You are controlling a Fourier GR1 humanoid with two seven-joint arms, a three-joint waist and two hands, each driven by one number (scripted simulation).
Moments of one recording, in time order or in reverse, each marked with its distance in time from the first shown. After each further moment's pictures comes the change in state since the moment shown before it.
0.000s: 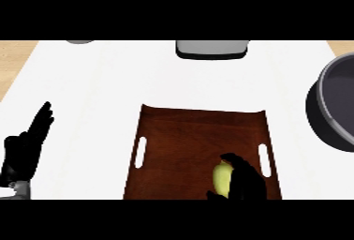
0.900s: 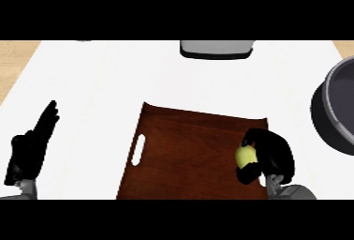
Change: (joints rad) left arm -0.008 -0.050 0.011 -0.029 -0.056 -0.028 0.020; right arm -0.246 -0.172 -0.253 0.088 -0.295 0.353 -0.147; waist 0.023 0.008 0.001
